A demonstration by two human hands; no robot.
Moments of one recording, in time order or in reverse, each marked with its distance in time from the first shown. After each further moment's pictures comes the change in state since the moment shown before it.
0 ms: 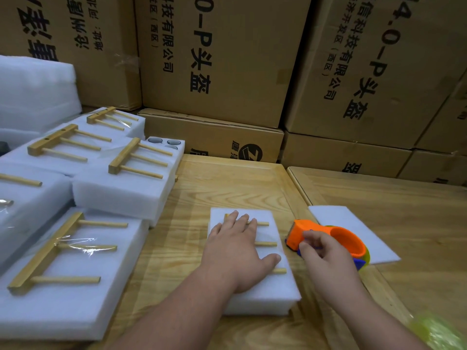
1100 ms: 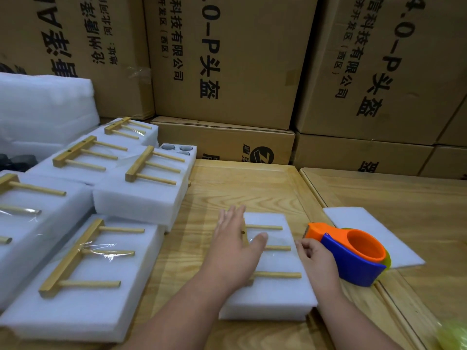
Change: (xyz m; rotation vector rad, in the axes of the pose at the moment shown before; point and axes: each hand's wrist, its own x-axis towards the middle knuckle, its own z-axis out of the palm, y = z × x) left_hand -0.014 -0.018 -0.015 -0.691 0.190 -0.141; right_hand 0.011 0.014 0.054 0.173 -0.046 0.151
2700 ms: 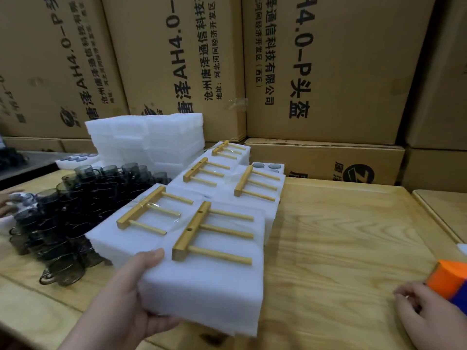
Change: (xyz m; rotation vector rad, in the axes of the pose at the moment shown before) left_hand -0.174 -0.008 -0.223 -0.777 0.467 -0.531; right_hand 0.012 0.041 0.018 -0.470 -0.050 -0.109
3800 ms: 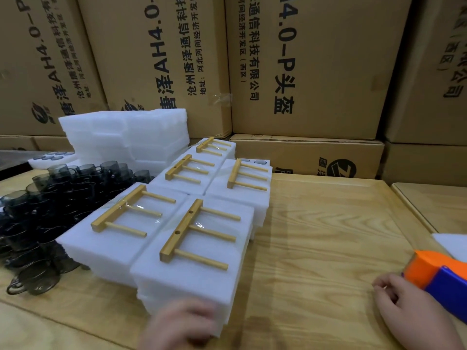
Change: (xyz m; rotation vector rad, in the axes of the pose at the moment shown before) left_hand -0.017 -0.065 0.035 0.433 0.118 0.662; right_hand -0.023 -0.045 -0.027 -0.006 -0.061 -0.057
